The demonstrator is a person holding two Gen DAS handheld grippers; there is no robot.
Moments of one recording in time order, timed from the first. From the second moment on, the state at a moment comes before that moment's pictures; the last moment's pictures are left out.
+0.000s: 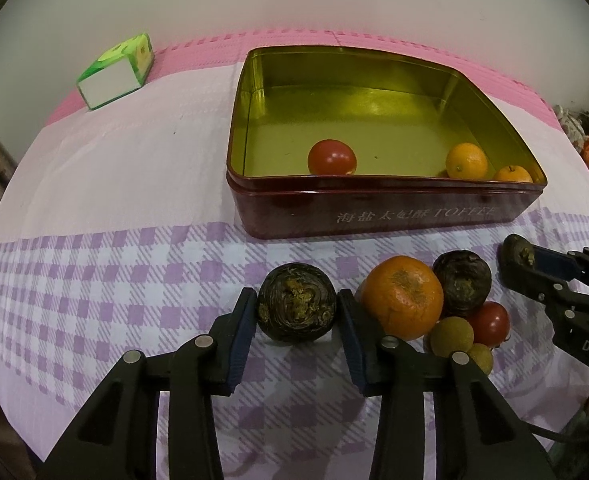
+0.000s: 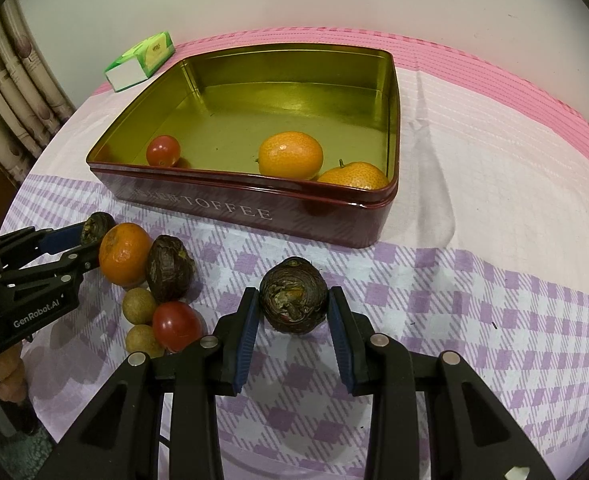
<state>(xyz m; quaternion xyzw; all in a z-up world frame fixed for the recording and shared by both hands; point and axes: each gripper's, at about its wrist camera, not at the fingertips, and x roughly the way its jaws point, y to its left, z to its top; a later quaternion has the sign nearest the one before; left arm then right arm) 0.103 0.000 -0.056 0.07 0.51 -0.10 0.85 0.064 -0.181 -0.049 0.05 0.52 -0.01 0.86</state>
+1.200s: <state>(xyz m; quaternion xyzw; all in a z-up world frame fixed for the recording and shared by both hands) 0.095 -0.006 -0.027 0.08 0.48 -0.10 0.87 0.057 -0.187 -0.030 0.06 0.50 0.00 0.86</state>
